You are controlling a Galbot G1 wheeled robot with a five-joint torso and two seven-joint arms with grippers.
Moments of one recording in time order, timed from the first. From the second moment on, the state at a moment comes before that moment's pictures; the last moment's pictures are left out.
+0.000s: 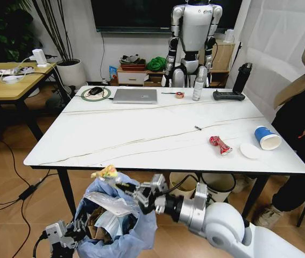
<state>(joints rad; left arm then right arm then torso) 2.09 -1.37 -0.63 -2.34 -0.63 0.07 -0.13 -0.97 0.87 -0.28 2.18 0.77 -0.19 -0.23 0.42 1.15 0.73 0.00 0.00</state>
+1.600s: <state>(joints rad) 2.06 -1.37 -0.59 -2.32 -0.60 0.07 -0.13 -0.96 0.92 -0.01 2.08 0.59 -0.31 0.18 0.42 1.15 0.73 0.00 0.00</state>
